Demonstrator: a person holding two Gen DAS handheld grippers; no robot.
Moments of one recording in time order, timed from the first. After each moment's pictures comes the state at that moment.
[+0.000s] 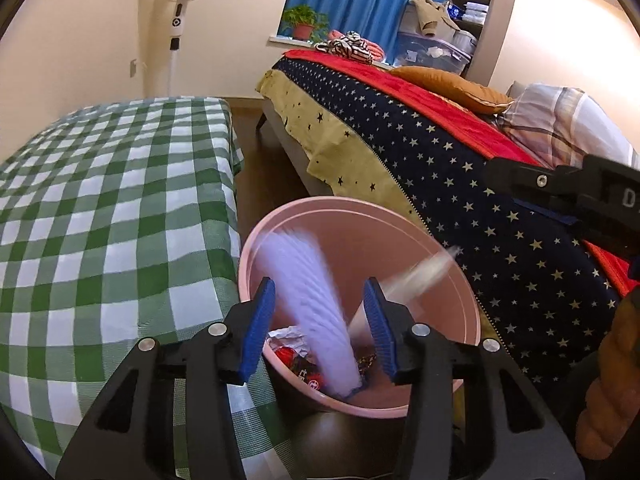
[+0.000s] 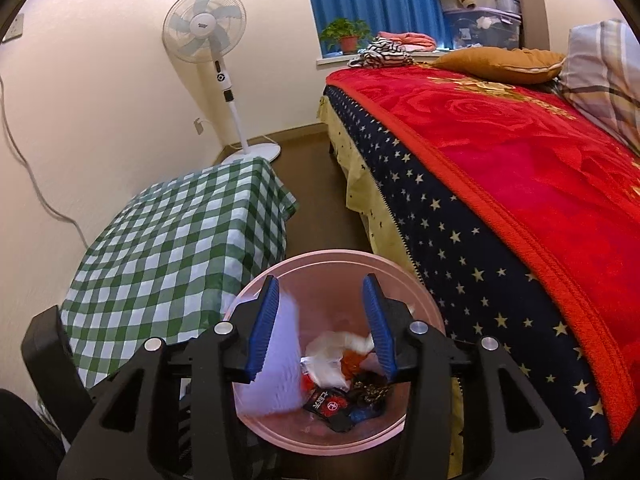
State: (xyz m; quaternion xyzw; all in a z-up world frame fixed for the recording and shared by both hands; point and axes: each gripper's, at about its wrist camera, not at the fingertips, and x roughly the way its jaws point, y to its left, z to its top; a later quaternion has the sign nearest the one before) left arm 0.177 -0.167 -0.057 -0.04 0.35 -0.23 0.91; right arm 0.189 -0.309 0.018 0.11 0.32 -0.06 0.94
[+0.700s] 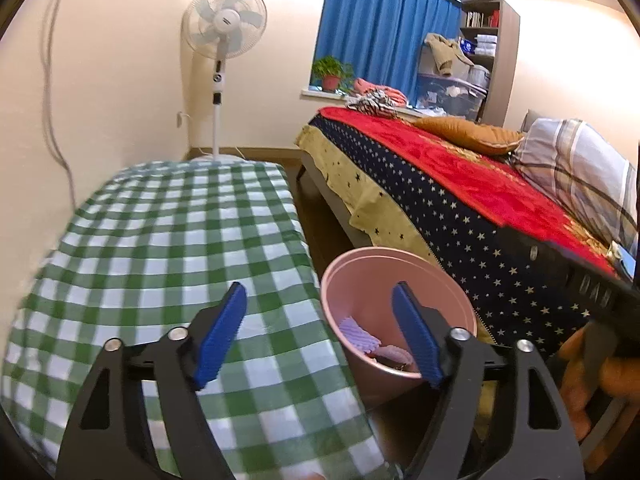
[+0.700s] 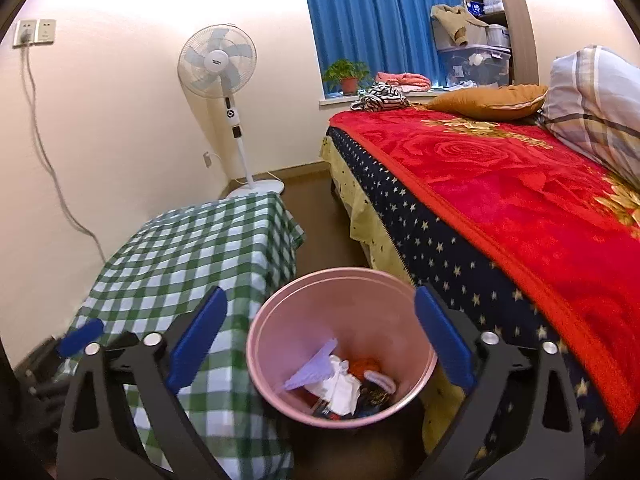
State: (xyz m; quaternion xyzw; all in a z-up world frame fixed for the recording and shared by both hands) left arm 0.102 -0.085 0.030 -0.03 0.27 -0.16 0.95; right arm 0.115 -0.272 0.045 0.10 0.25 -0.07 0.96
